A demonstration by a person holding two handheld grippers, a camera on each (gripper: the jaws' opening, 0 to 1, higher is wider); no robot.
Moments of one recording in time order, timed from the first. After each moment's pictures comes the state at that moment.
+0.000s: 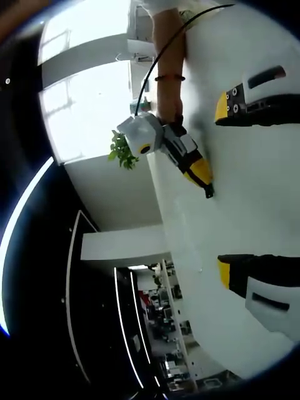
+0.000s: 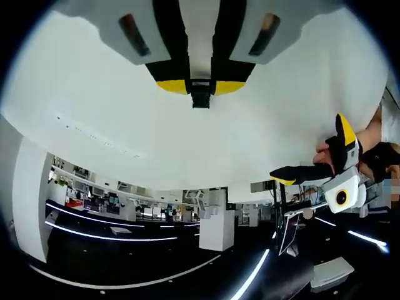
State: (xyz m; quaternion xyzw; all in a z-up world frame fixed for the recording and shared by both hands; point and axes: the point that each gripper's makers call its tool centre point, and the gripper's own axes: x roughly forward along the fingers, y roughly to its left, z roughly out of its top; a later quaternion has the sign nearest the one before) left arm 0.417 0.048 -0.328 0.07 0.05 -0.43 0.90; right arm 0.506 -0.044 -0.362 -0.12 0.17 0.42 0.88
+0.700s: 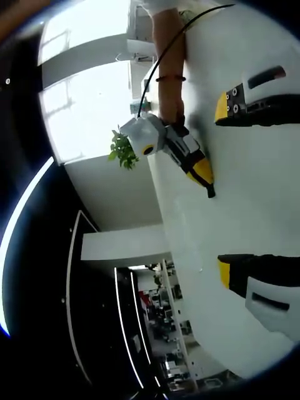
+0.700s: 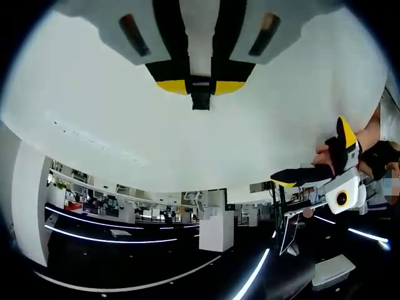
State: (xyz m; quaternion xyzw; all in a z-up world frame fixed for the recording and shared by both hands) left arm 0.427 0.051 -0.327 0.07 0.05 -0.43 0.90; right arm 0.486 -0.038 -0.374 -0.12 0.18 0.43 0.88
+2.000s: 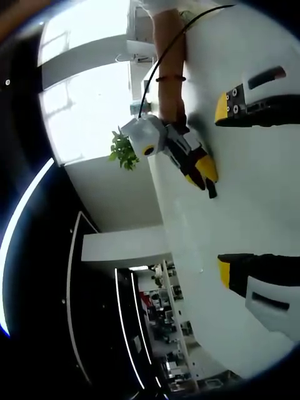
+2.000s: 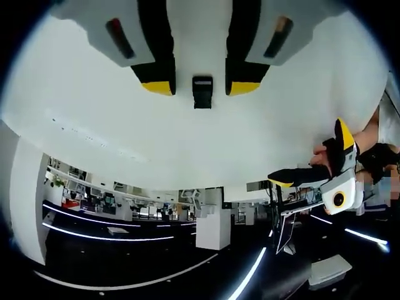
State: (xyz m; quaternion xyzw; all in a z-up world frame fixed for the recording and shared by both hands) left arm 0.422 0.049 -0.326 0.07 0.05 -0.43 0.90; right arm 0.494 -0.040 -0.371 -0.12 0.16 0.44 0.88
